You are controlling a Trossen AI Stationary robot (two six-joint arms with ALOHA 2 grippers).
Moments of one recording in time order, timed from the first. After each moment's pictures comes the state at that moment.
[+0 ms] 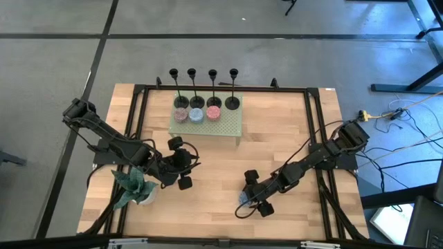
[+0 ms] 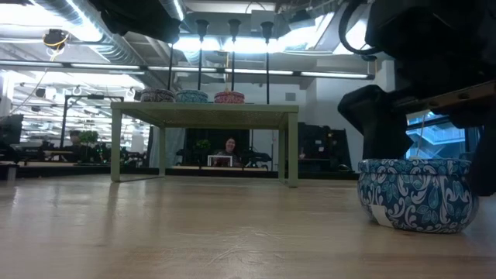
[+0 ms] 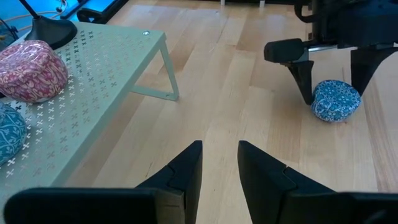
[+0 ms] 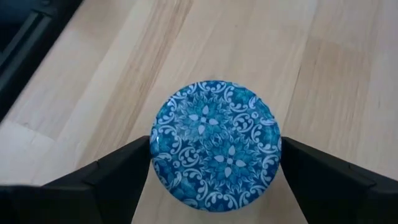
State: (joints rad) left arm -0.53 1.30 0.92 -0.41 -0.72 -0.51; right arm 0.55 1.76 0.85 0.00 0.05 0.17
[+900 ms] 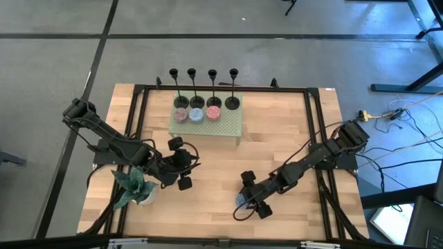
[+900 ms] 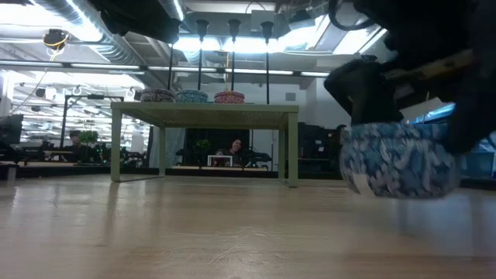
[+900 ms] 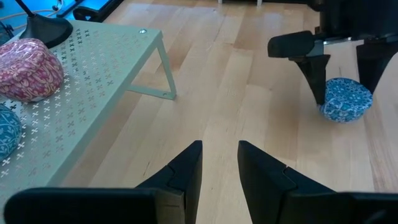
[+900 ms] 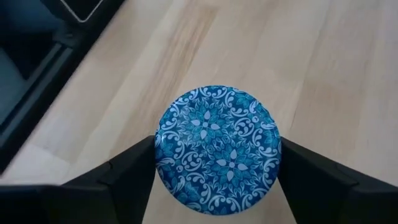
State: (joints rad) left arm -0.53 1.30 0.92 -0.41 -0.71 -0.51; right arm 0.55 1.76 0.92 -0.03 0.04 0.12
